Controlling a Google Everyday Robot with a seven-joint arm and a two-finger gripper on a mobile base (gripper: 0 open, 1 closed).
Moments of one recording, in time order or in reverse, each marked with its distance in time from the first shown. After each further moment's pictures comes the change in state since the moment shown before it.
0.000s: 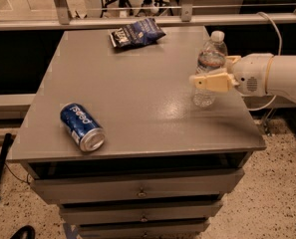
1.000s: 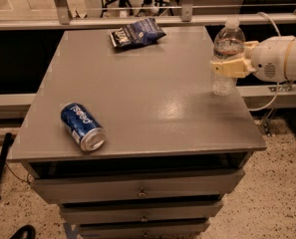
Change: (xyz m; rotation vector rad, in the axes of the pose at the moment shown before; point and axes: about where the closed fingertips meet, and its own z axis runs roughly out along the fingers) arm -0.019 -0.040 -0.030 0.127 0.059 -0.111
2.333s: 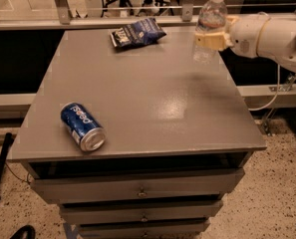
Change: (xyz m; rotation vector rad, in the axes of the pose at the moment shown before) arm -0.054 -0.045 0.058 0.024 -0.203 -0.047
